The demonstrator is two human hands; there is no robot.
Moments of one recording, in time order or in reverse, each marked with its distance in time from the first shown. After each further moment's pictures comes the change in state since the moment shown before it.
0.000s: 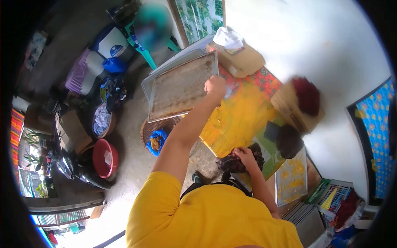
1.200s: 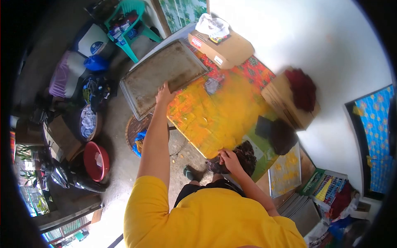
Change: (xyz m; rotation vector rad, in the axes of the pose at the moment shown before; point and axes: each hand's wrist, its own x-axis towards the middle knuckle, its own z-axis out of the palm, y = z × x) left_hand 0.035 -0.172 0.155 -0.391 -0.075 -0.198; right_hand 0.011 0.036 0.016 0.067 -0.046 0.046
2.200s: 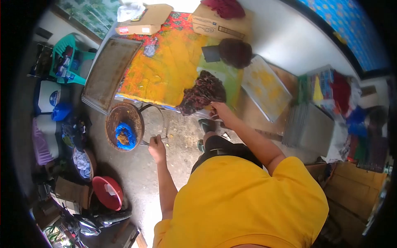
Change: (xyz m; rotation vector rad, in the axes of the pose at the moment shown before) left_hand -0.420 -0.067 0.054 -0.425 0.146 0.077; right_hand -0.146 0.033 -0.003 0.331 0.344 0.083
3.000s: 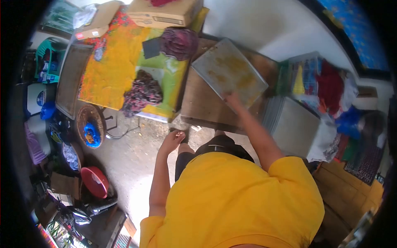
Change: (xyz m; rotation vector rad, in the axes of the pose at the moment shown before) left_hand -0.162 0.172 0.191 -0.168 -1.115 -0.065; right_hand 0.064 0.086 -0.401 -0.680 0.312 0.024
